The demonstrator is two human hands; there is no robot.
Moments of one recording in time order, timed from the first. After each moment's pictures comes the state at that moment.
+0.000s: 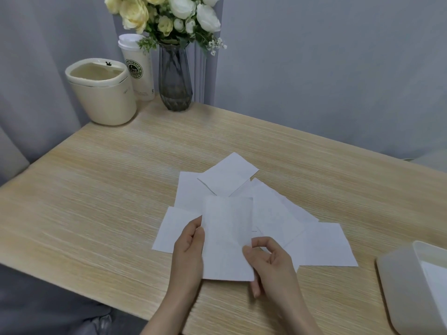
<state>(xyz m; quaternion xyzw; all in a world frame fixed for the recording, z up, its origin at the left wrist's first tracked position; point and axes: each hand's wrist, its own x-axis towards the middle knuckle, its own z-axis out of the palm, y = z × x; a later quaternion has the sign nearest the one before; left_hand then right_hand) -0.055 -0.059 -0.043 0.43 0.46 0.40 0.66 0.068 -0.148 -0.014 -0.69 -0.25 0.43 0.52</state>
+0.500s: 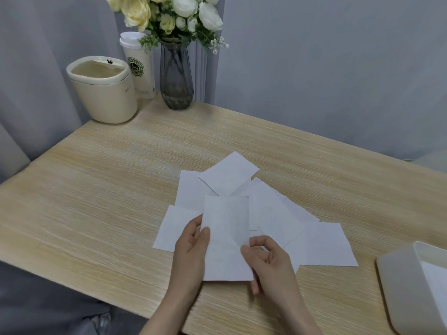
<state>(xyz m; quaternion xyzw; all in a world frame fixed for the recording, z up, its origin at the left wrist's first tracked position) -0.057 -0.060 -0.041 0.43 0.43 0.39 0.69 0.065 -0.145 -0.013 -0.71 -0.27 0.41 0.51</state>
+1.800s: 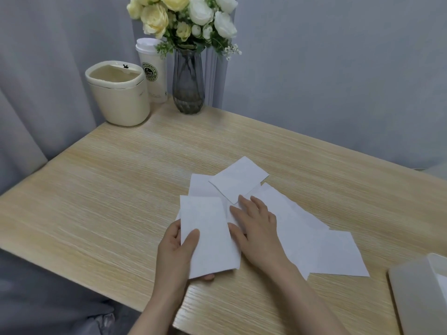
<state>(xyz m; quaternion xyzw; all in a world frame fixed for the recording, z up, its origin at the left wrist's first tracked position) -0.090 -0.043 -0.045 0.34 0.46 0.43 0.70 0.083 -0.070 -0.030 -0.78 -0.60 0.14 0.12</state>
